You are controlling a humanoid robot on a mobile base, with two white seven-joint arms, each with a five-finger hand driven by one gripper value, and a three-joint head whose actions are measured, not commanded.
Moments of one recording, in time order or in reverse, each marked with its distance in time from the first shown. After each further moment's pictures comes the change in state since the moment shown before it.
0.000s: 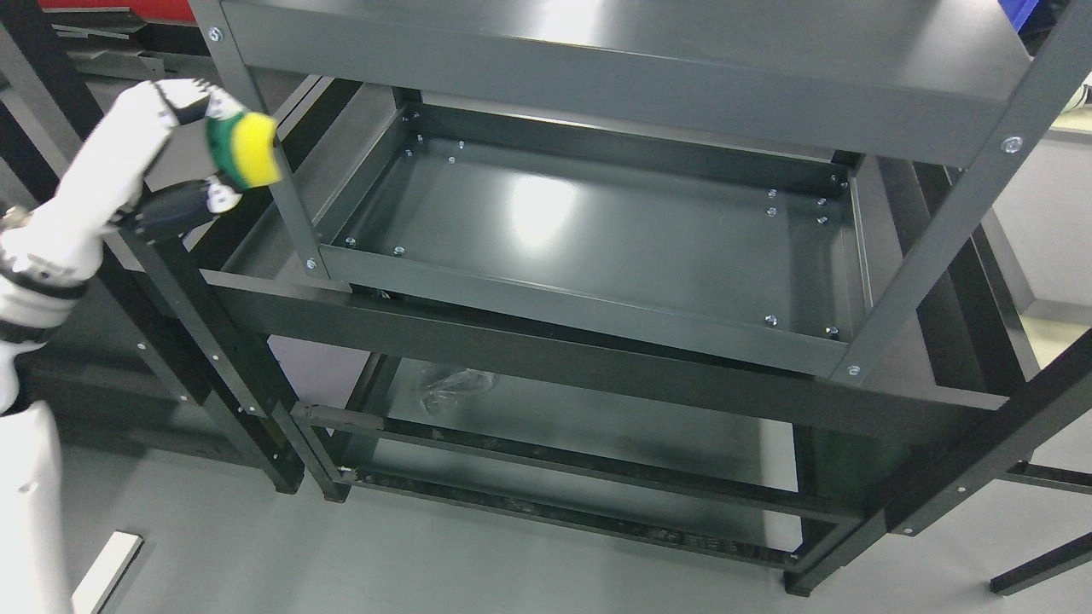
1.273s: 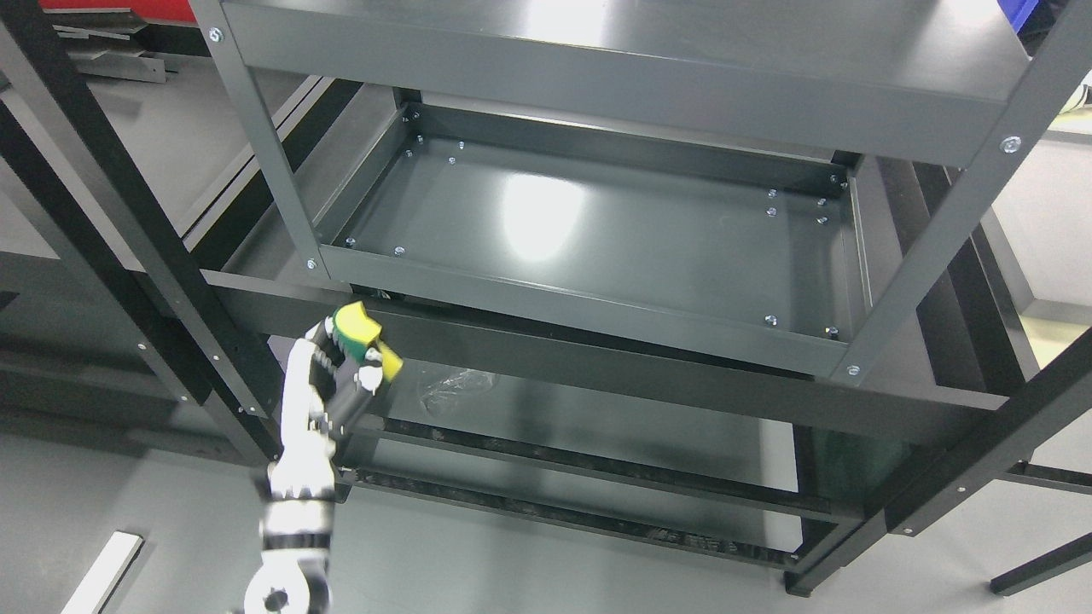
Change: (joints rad) left arm 0.510 -0.283 -0.503 -0.106 0.216 0.467 0.910; right arm 0.000 0.000 0.000 0.000 0.000 0.001 0.000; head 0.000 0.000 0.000
